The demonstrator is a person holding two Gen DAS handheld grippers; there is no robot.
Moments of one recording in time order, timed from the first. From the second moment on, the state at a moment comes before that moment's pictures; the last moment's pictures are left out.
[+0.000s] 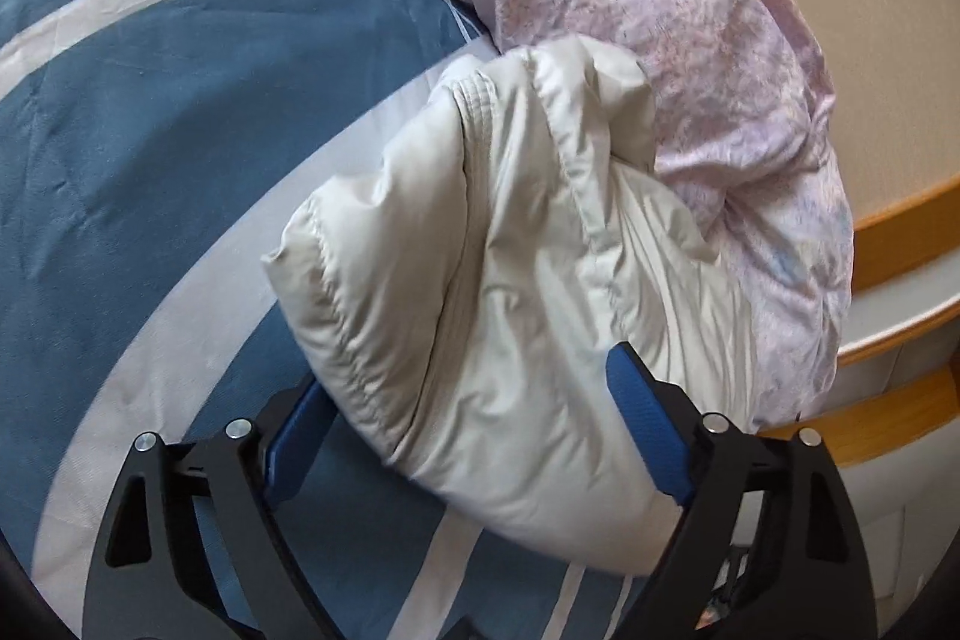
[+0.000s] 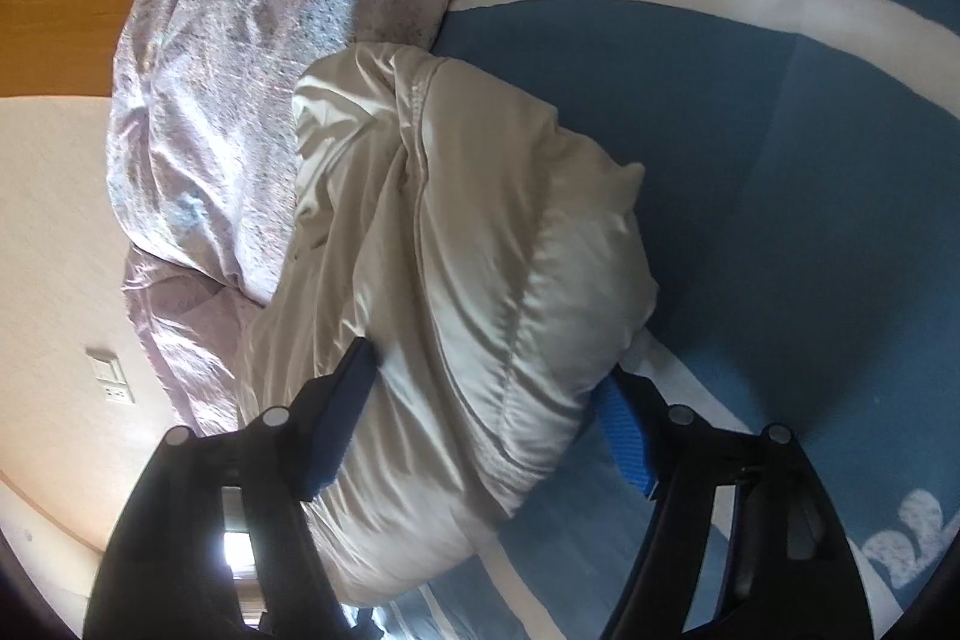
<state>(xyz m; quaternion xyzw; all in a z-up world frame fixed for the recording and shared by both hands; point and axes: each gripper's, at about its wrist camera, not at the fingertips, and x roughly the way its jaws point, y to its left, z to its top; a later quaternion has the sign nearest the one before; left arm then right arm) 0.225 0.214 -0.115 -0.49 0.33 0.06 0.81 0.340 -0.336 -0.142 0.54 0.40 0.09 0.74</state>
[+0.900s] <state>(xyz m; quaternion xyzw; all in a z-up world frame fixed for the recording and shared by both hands) 0.140 0.246 -0.080 -0.51 0.25 0.02 0.82 0.259 -0.309 -0.083 0.41 0.34 0.18 0.83</state>
